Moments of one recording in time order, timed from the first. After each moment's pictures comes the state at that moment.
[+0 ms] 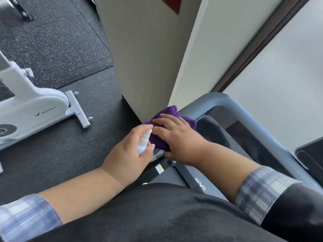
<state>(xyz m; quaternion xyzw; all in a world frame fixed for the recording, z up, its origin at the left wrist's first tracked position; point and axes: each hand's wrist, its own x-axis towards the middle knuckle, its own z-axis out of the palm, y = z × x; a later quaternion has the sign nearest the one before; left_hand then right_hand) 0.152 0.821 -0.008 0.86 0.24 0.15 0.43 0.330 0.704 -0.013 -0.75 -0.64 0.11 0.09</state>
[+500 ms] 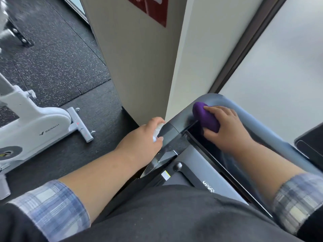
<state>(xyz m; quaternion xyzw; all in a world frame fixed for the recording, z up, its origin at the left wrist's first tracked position) 0.205 0.843 0.001 0.93 0.22 0.00 0.31 0.393 0.622 0.003 -0.90 -0.37 0.05 0.24</state>
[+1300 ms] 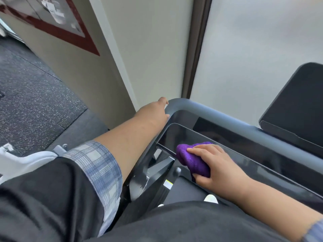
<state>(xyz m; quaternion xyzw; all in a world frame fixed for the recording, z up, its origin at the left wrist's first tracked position) 0.398 0.801 0.025 0.98 0.11 -0.07 0.15 0.324 0.534 -0.006 -0.89 -0.34 0.13 0.27</state>
